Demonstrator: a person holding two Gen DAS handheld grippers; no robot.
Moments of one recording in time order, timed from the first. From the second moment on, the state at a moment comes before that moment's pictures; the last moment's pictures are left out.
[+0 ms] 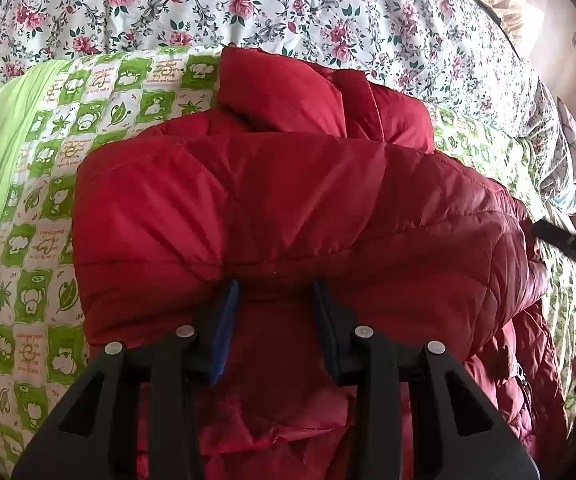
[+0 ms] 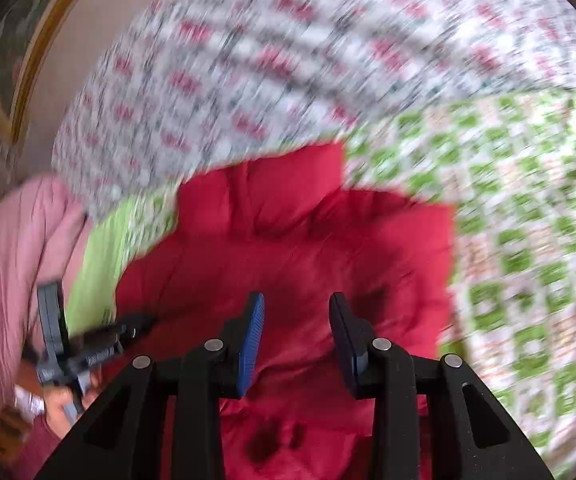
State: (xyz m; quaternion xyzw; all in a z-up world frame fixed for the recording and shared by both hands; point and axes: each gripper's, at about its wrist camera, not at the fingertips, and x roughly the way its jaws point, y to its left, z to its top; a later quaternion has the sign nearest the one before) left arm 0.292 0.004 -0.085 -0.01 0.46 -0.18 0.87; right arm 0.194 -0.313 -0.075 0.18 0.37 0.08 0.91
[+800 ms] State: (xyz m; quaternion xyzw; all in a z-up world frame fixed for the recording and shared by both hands) left arm 0.293 0.022 -0.107 0.01 0.48 -0.16 0.86; right arm 0.216 -0.315 -0.136 0.12 0.44 0.01 0.89
